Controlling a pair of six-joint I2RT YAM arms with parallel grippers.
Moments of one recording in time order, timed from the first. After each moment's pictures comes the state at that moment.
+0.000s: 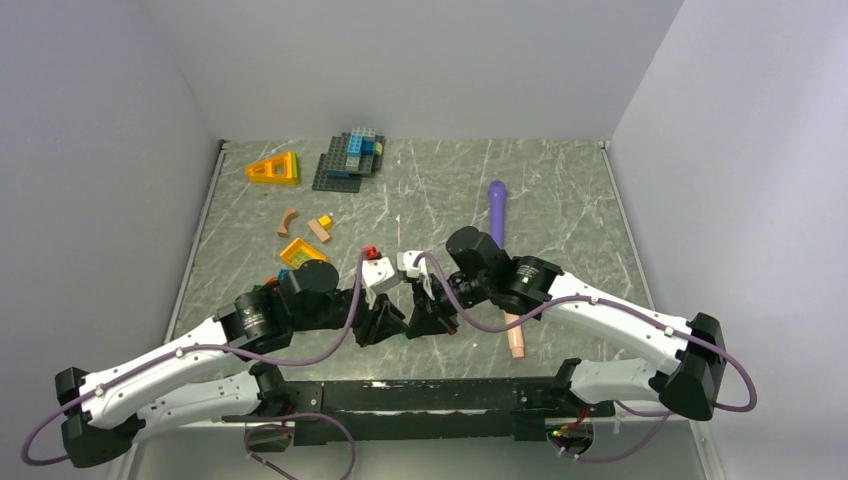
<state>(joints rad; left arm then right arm) -1.06 0.79 0.82 -0.42 0.24 -0.20 1.00 1.19 1.00 -0.45 -0.72 -0.12</state>
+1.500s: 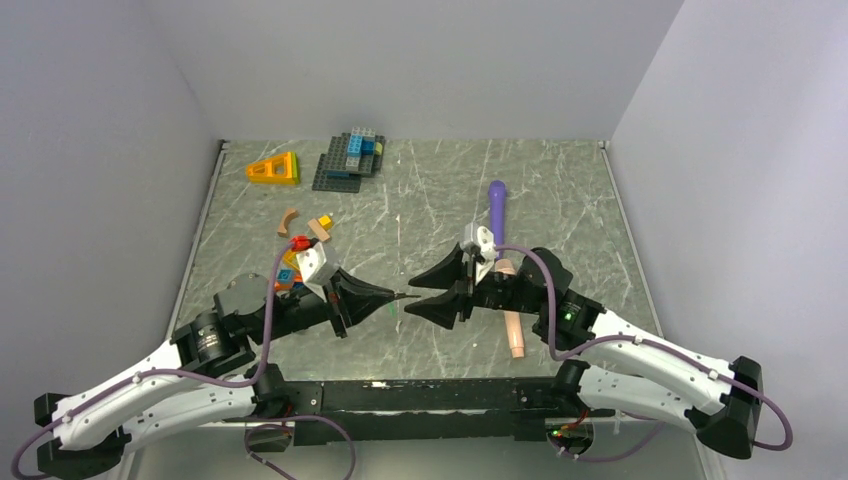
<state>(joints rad) -1.09 0.59 0.82 -0.23 0.09 -0.26 0.99 0.85 0.70 0.21 -0.46 0.22</state>
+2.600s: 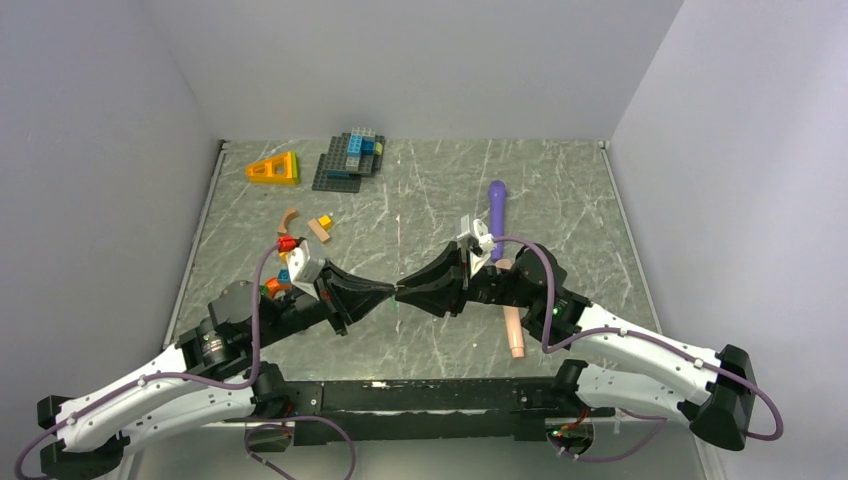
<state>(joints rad) -1.09 0.53 0.73 -0.05 0.05 -0.34 0.99 0.94 0.71 0.43 -0.51 0.32</state>
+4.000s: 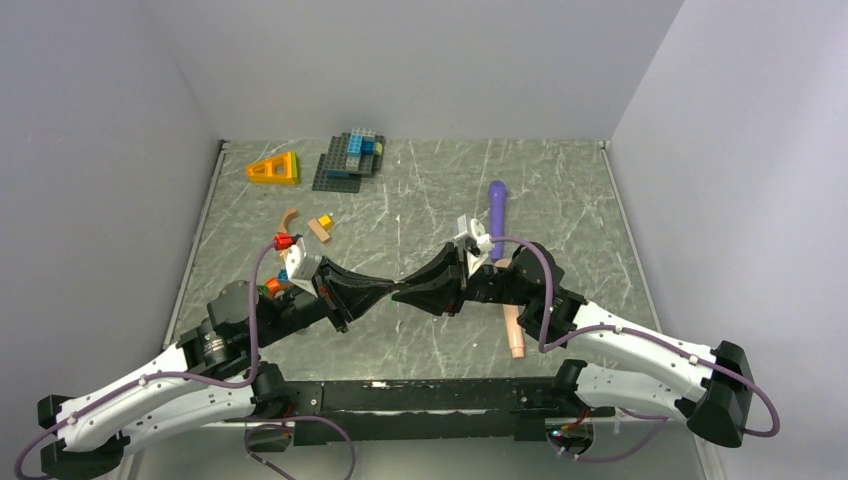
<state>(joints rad) -1.09 0.54 0.72 -0.01 0.03 -0.36 0.99 0.96 0.71 0.48 -0.55 0.32</state>
